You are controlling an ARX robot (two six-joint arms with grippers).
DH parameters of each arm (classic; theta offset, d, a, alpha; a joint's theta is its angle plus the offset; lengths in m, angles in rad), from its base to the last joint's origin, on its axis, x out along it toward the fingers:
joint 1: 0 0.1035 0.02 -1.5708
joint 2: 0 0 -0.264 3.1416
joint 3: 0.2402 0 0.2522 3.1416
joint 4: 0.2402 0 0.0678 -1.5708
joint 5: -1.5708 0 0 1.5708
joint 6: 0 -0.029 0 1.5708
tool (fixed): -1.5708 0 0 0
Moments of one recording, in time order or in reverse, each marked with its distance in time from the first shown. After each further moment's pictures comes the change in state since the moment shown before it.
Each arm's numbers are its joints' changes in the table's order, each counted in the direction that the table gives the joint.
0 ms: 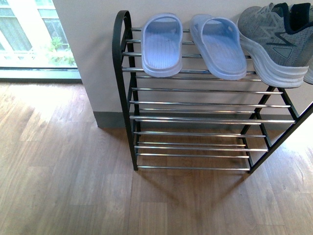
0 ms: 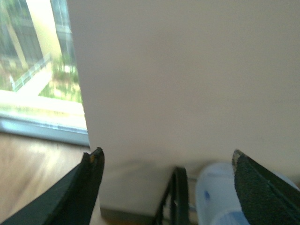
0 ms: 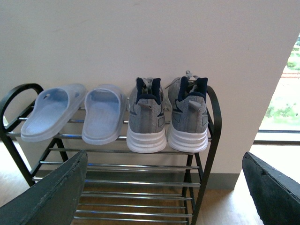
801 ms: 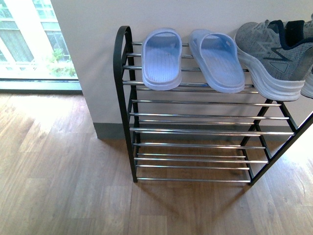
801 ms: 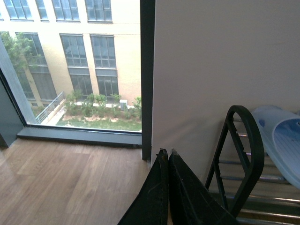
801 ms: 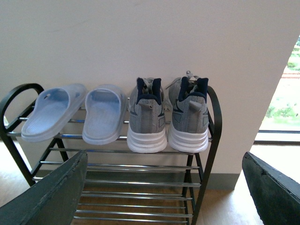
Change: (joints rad) left arm 0.222 -0.560 -0.865 -0.344 0.217 -0.111; right arm 0.000 0.000 0.000 0.000 0.000 0.000
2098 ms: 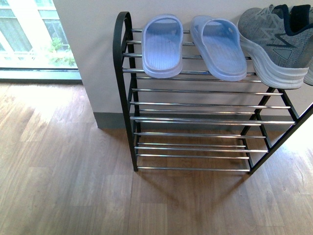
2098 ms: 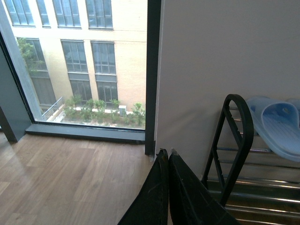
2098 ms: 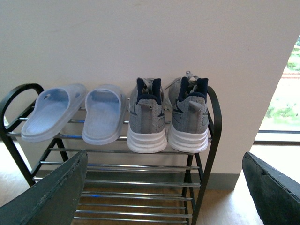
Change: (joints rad) left arm 0.100 -0.819 -0.197 0.601 0.102 -0.002; right arm 0.000 0.000 0.000 0.000 0.000 0.000
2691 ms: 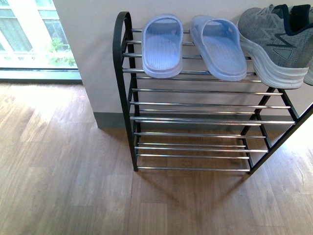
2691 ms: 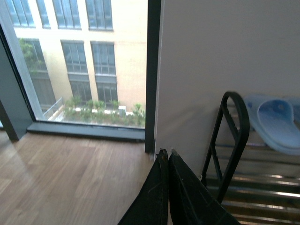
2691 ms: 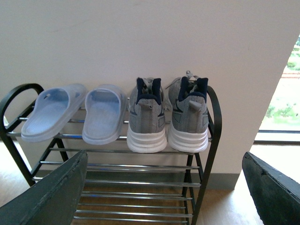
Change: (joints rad) left arm 0.000 -0.290 0.000 0.305 0.000 0.000; right arm 0.000 0.000 0.000 0.000 0.000 0.000
